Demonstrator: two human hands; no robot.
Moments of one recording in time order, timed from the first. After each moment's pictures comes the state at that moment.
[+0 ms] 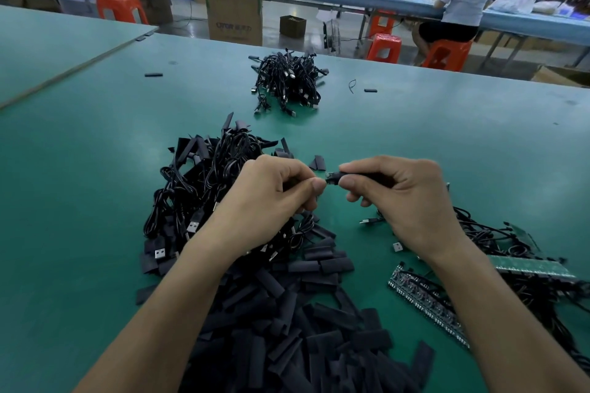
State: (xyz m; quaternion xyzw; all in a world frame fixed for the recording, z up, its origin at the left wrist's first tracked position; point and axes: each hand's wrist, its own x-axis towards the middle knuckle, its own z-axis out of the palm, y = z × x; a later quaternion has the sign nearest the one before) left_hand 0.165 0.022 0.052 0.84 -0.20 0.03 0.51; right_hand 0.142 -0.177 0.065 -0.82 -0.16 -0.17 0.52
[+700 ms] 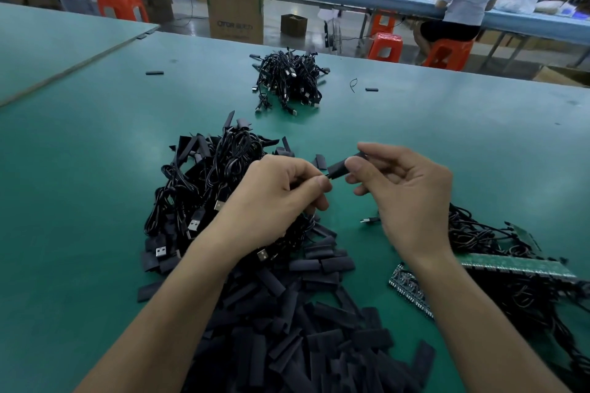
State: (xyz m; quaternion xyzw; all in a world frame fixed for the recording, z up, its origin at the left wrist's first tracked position) left_hand 0.163 0.016 0.054 0.81 -0.20 -0.01 0.55; right_hand 0.141 -0.158 0.056 -0.72 -0.07 -0.26 0.64
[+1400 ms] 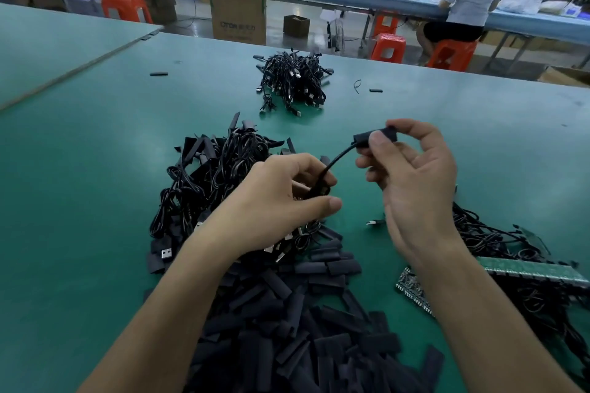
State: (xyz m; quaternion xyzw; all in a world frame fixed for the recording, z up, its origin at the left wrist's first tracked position) left_hand 0.161 0.028 0.060 0.82 -0.20 -0.05 0.53; right_hand 0.150 -0.148 0.069 -0.62 -0.04 -0.23 0.75
